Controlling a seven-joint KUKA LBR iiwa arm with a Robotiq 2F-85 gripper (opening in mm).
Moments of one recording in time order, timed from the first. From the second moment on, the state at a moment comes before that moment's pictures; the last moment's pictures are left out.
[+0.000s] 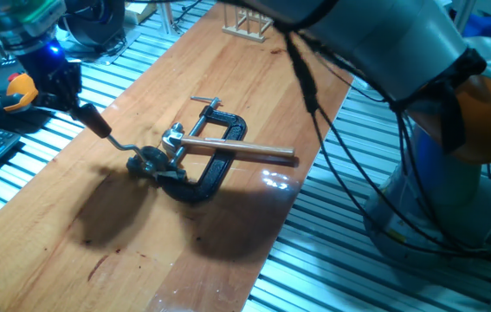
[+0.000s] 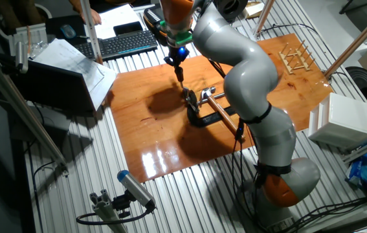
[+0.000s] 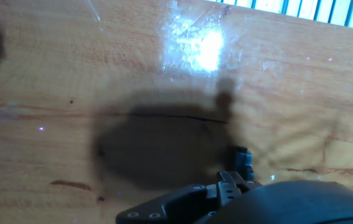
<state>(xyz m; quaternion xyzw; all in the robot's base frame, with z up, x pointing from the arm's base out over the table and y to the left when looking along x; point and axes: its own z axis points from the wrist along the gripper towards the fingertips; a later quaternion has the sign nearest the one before) 0.656 0.198 0.228 0.11 -0.99 0.01 0.05</state>
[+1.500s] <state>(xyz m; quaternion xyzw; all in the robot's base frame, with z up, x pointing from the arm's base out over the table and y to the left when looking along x) 0.639 0.199 0.231 0.13 -0.99 0.01 0.05</state>
